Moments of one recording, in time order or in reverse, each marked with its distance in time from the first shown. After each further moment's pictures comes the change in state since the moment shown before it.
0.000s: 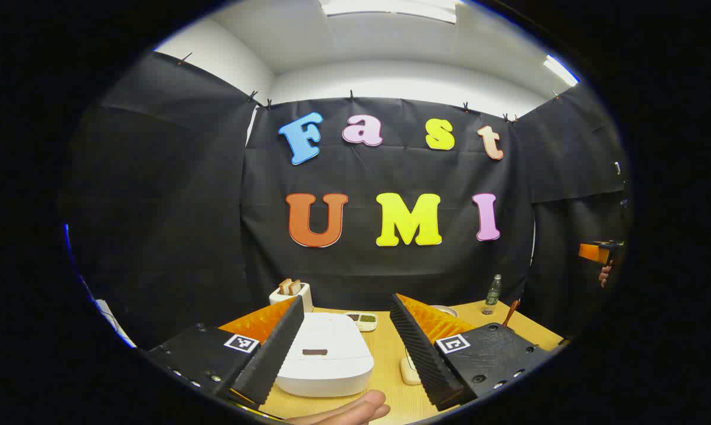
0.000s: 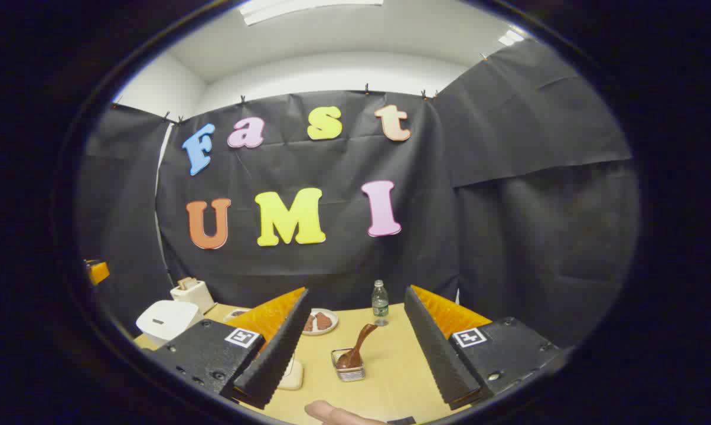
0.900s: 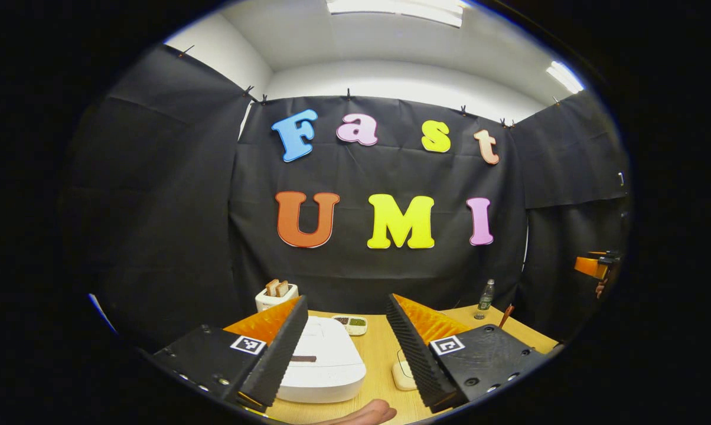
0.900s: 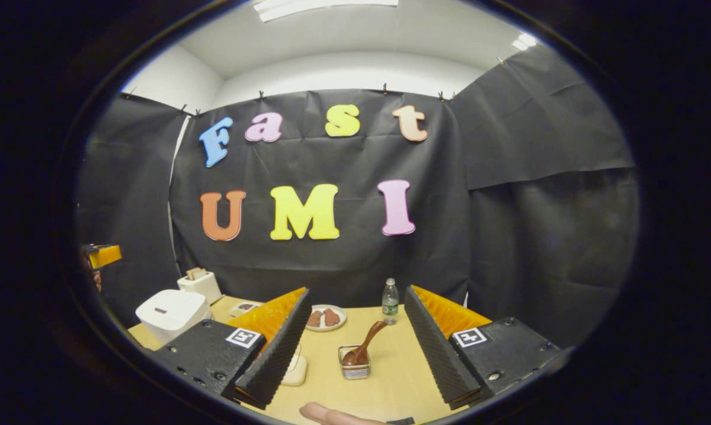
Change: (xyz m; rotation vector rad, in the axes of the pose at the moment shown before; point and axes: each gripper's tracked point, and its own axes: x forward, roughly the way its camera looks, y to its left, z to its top) left arm 0.024 -0.004 -0.002 -0.028 -0.007 -0.055; right arm -0.005 0.023 -0.013 -0.065 -0.015 0.056
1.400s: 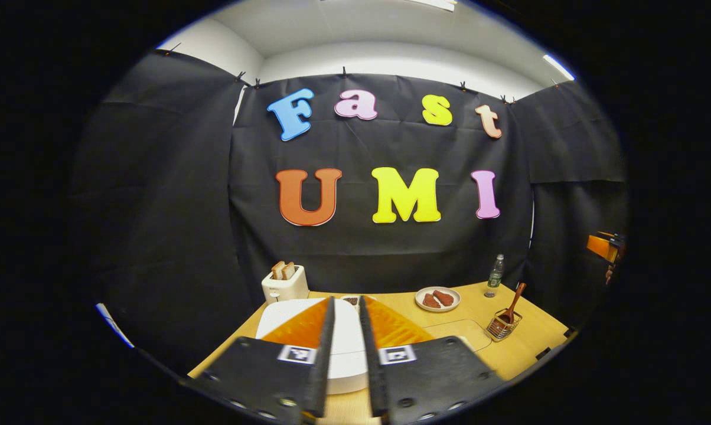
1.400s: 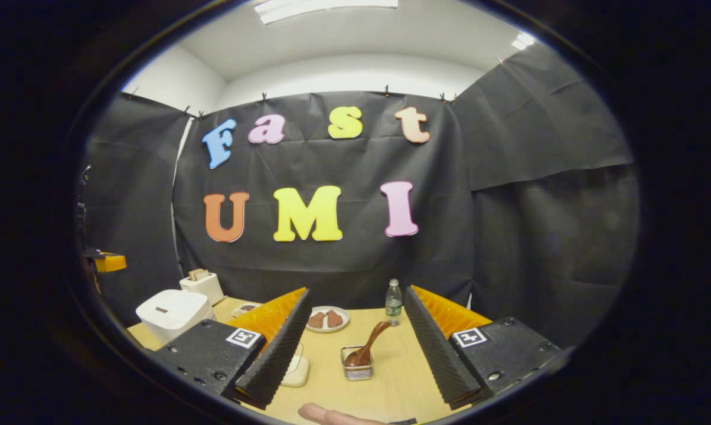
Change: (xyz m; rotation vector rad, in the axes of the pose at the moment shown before) left arm 0.011 0.019 -0.035 0.031 0.142 0.045; right arm 0.004 -0.002 -0.010 -0.003 -0.012 0.004
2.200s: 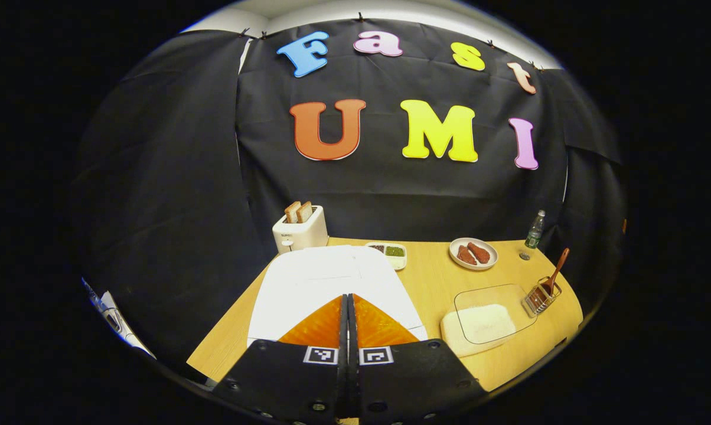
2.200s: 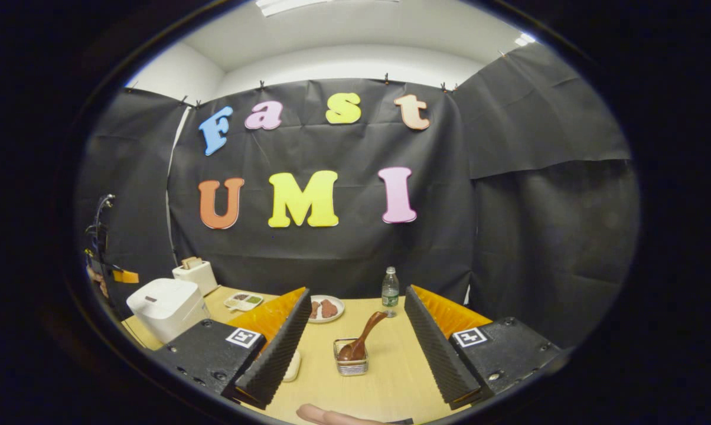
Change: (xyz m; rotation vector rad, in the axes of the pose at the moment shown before) left arm 0.072 0.030 -0.100 0.014 0.324 0.081; right arm 0.022 -0.009 -0.028 -0.015 0.051 -0.013
